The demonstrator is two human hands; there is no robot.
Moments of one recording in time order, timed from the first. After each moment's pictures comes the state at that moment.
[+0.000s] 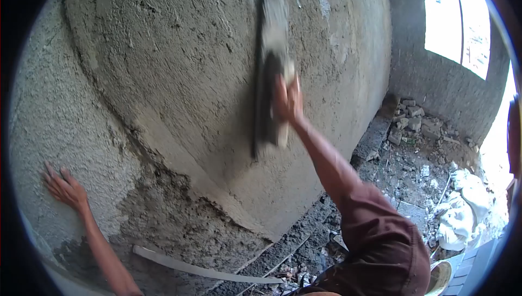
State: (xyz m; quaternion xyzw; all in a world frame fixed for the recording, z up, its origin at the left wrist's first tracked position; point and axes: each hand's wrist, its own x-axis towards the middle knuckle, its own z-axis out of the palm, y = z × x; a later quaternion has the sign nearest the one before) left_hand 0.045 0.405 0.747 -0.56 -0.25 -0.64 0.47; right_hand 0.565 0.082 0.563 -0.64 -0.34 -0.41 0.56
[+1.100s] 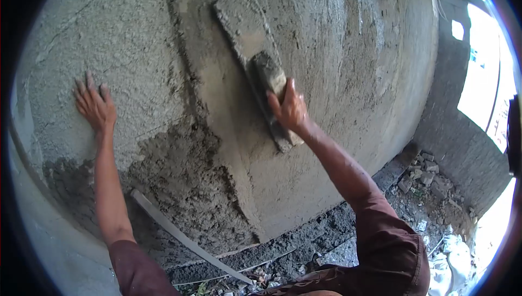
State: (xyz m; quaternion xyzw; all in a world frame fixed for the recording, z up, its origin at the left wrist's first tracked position) left_hand 0.039 0.393 0.741 -0.54 -0.31 -0.64 0.45; right_hand 0.438 0.119 0.606 -0.58 -0.52 -0.38 0.49
